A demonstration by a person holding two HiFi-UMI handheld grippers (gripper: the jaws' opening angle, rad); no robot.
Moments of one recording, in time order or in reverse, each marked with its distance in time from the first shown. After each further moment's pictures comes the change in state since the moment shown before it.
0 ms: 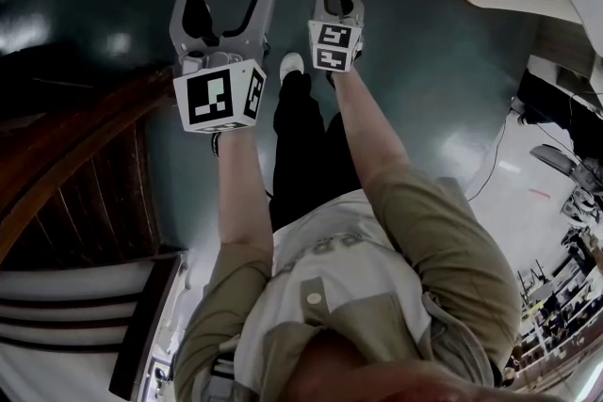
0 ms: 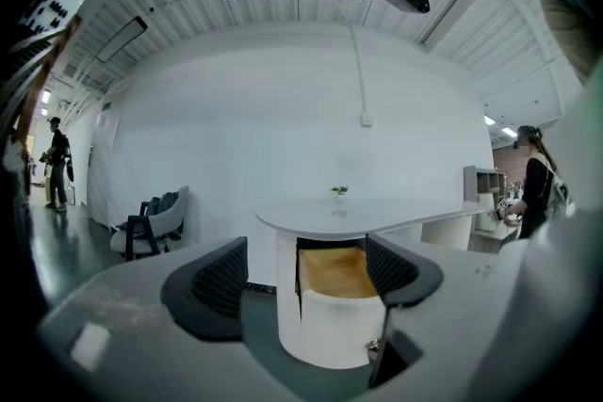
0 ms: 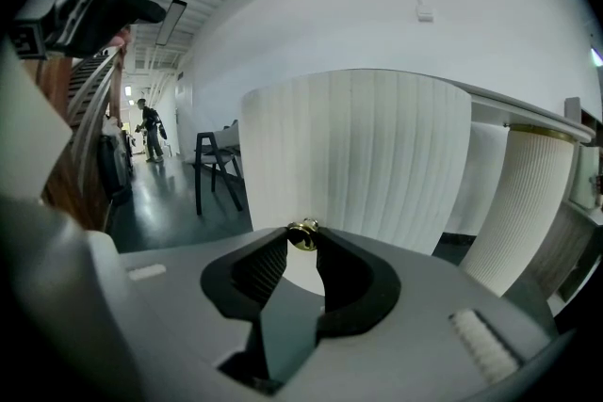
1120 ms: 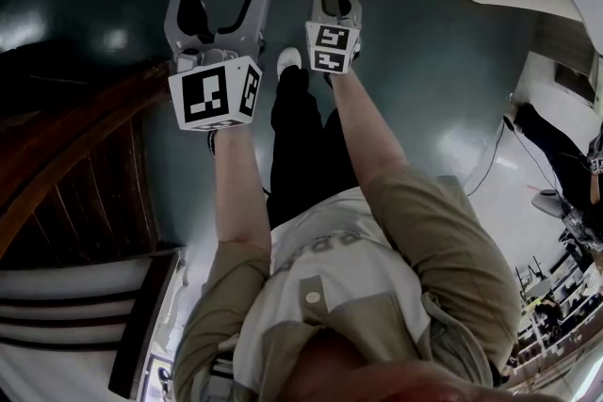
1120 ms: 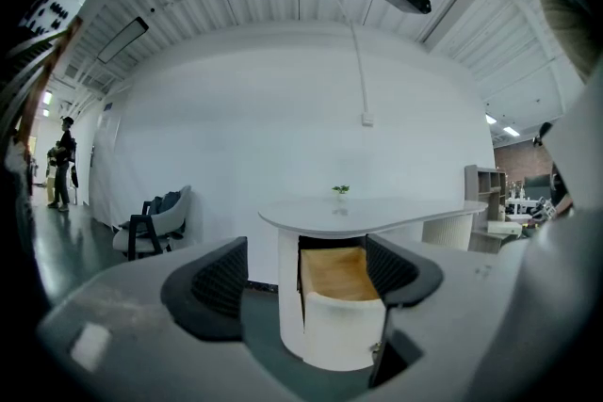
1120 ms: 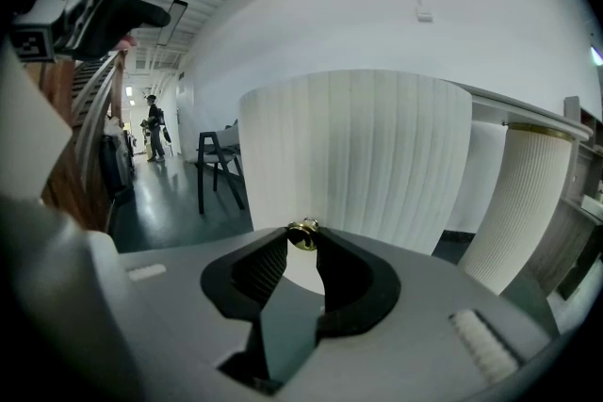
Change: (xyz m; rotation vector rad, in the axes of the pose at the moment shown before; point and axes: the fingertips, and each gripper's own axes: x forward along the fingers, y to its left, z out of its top) left arm -0.005 0.002 -0.005 -0.003 0.006 0.013; right arm -0.011 0.005 -0.009 0.004 0.003 0.005
